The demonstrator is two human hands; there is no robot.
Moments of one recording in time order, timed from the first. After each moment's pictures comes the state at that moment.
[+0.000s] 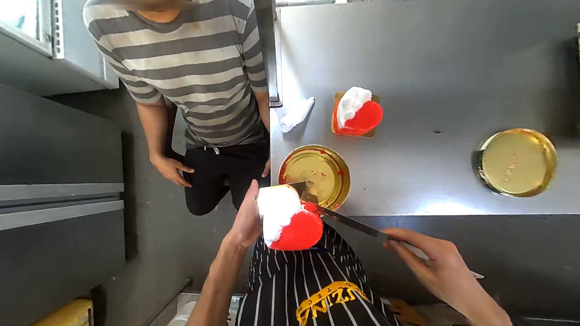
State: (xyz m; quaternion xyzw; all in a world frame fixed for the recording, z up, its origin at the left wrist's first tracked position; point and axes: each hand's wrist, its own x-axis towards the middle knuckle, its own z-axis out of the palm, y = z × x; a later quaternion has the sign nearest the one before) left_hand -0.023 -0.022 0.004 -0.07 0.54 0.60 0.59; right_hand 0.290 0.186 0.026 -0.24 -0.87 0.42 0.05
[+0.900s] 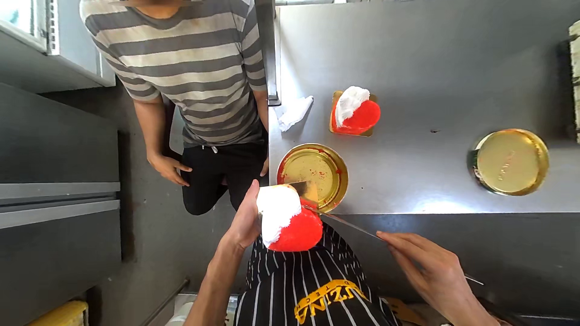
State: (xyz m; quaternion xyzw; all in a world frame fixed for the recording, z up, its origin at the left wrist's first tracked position) left_hand -0.022 -0.025 0.009 -0.06 0.52 0.60 0.60; right_hand 0.297 0.169 0.026 -0.22 -0.92 0.30 0.10
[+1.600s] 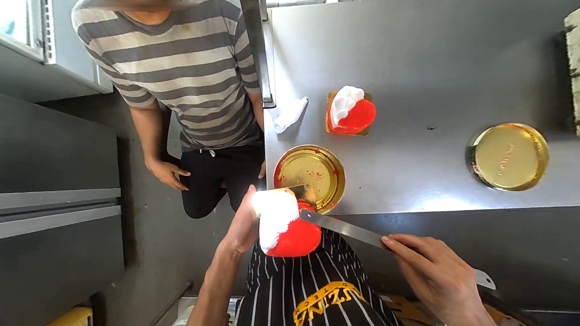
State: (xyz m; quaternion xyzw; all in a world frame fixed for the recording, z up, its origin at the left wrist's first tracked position) left_hand -0.019 -0.022 0.013 -0.08 0.53 0.61 0.59; right_hand 0.301 0.163 0.035 -0.21 -0.94 0.24 0.14
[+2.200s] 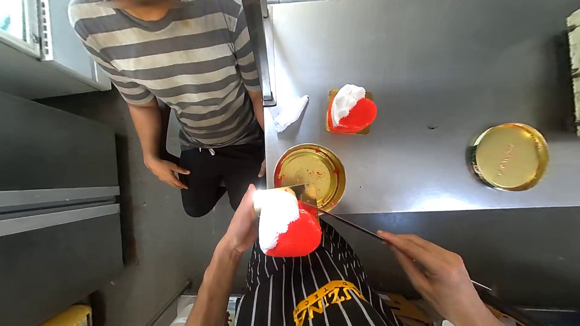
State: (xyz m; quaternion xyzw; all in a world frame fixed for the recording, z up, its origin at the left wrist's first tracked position) left_hand -0.021 -0.028 0.010 -0.04 0.52 0.61 0.59; right_hand 0.296 0.167 0.034 -0.24 -0.91 0.31 0.10
